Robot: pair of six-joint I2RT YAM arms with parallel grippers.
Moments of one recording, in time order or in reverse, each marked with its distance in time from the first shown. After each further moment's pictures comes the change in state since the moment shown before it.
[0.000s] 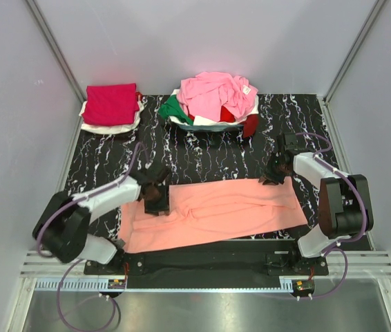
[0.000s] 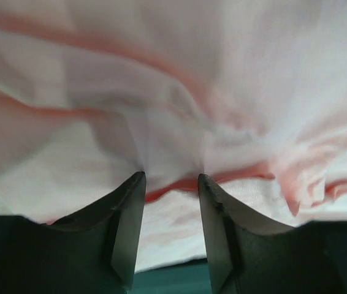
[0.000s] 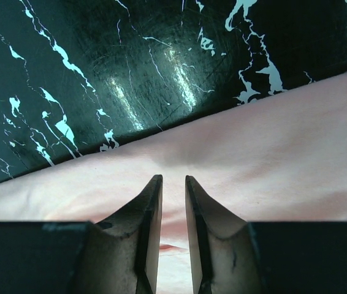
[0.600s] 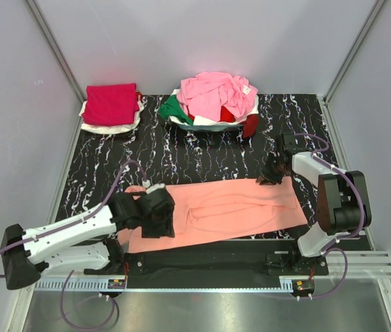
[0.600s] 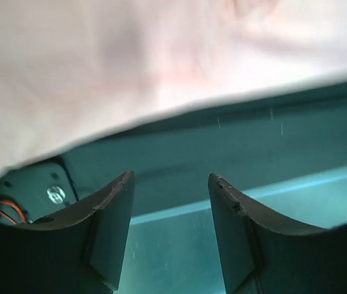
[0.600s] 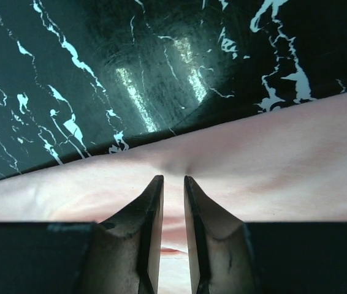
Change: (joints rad) left arm -0.552 -0.479 -0.006 -0.364 -0.076 -0.477; right arm 0.000 0.035 0.000 0.029 -0.040 0.004
